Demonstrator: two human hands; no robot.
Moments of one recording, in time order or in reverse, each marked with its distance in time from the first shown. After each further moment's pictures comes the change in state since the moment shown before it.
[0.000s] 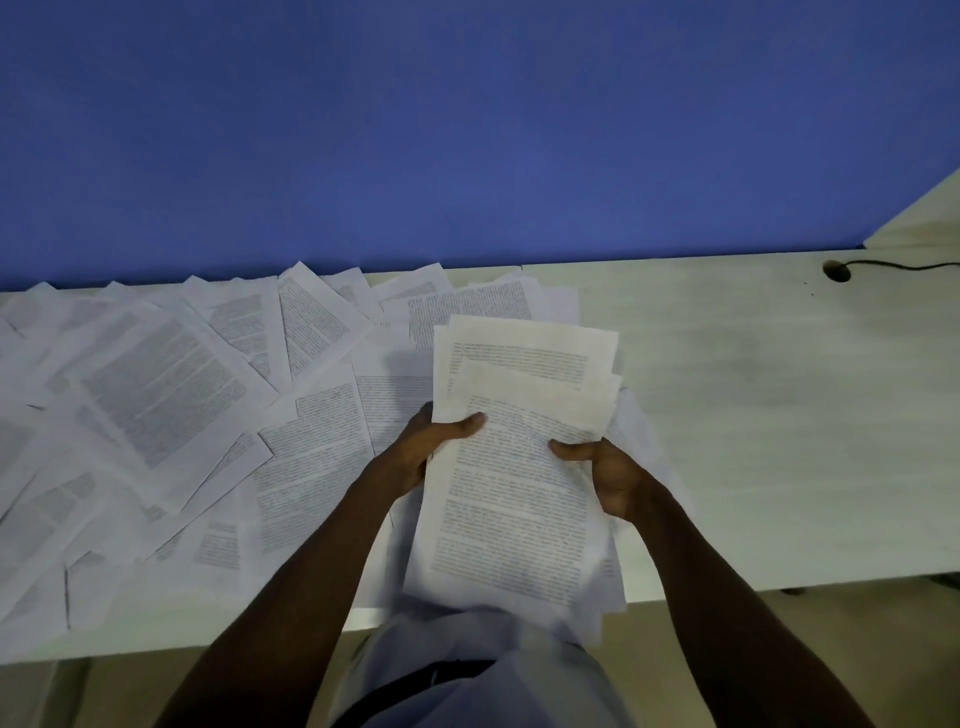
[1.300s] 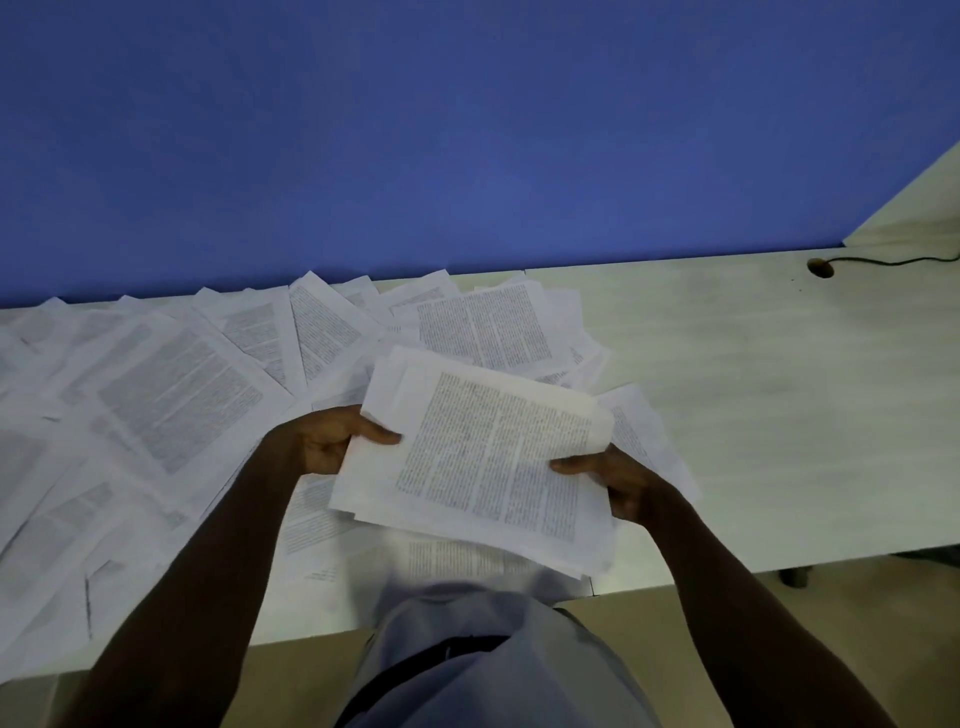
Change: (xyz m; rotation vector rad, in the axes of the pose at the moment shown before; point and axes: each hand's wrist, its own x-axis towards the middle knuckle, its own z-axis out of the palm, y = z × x) left_hand -0.062 0.057 -0.111 0.120 -0.128 -0.336; right_hand -0.020 0.019 0.024 -0.231 0.055 -0.045
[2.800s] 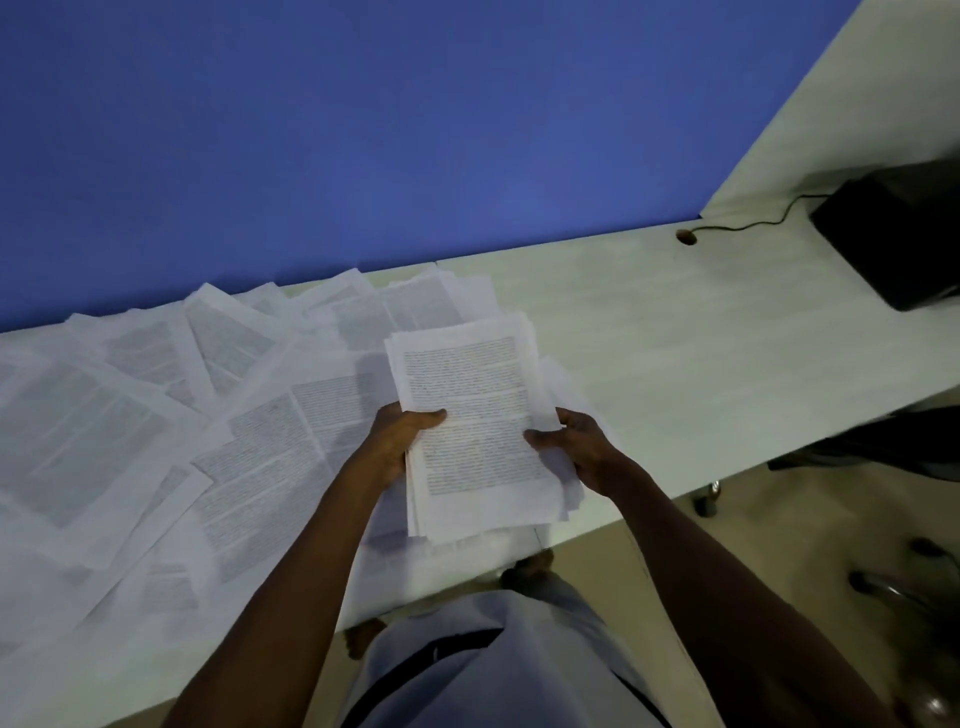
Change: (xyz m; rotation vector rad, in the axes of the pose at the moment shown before) left_hand 0.075 -0.032 0.128 -0.127 0.100 0.355; right_hand -0.054 0.014 -0.007 -0.120 0.436 -0.116
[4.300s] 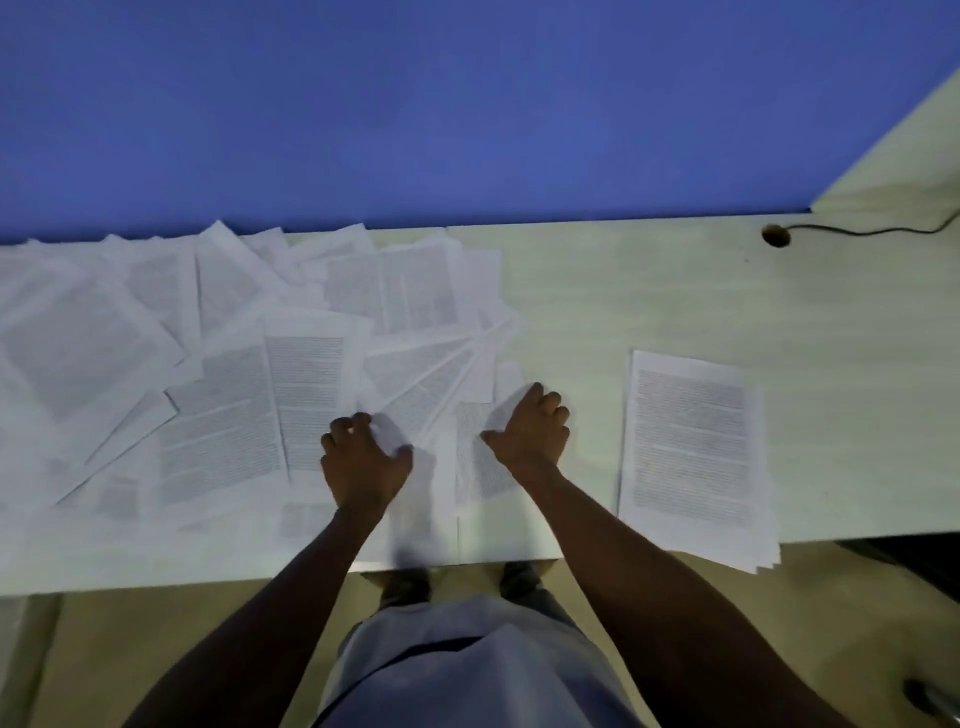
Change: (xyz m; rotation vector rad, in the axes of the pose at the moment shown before) left_hand 0.019 -0.089 0.087 1.189 0.926 0.013; right_hand 0.090 0.008 -0.030 -1.094 0.246 -0.030
